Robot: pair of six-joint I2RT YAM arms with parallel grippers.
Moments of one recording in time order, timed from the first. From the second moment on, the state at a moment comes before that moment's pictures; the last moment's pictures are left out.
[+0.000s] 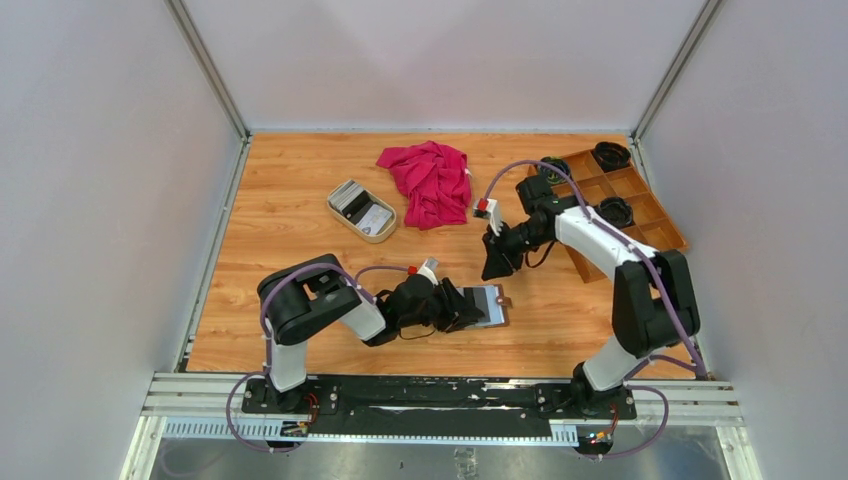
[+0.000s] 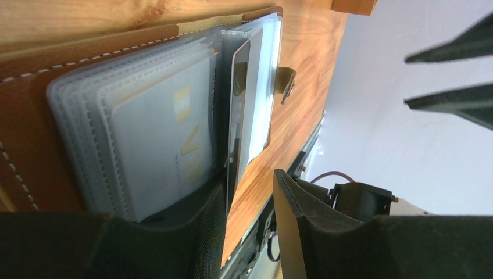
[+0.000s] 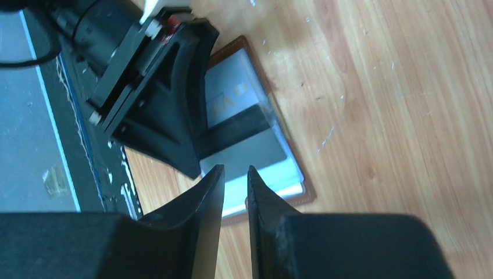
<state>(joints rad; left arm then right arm) -1.00 1.89 0.53 0.93 0.13 -1.44 0.33 1.56 1.09 -0.82 -0.82 -0.68</state>
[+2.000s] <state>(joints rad) -0.98 1.91 0.50 1.02 0.17 -1.42 0.49 1.80 1.19 -0.95 -0.60 -0.70</state>
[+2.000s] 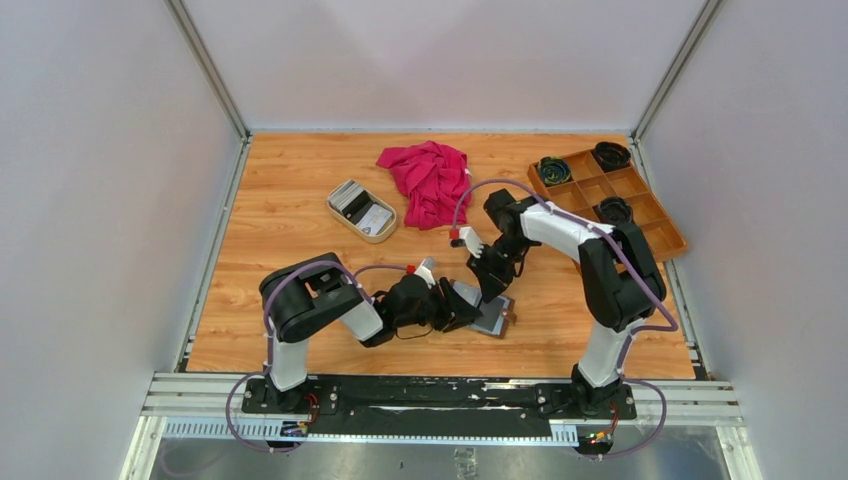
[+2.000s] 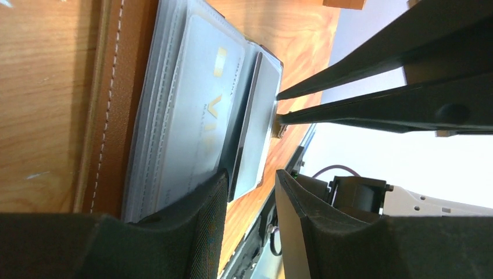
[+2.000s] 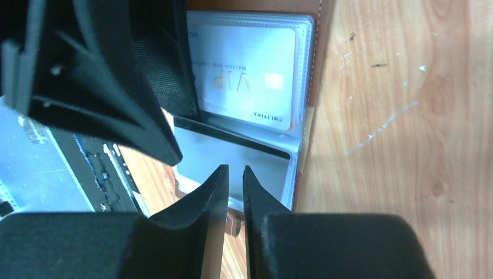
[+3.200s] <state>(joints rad) -0.97 1.63 0.56 0.48 0.11 -1.06 0.34 1.62 1.17 -1.00 -0.81 -0.84</state>
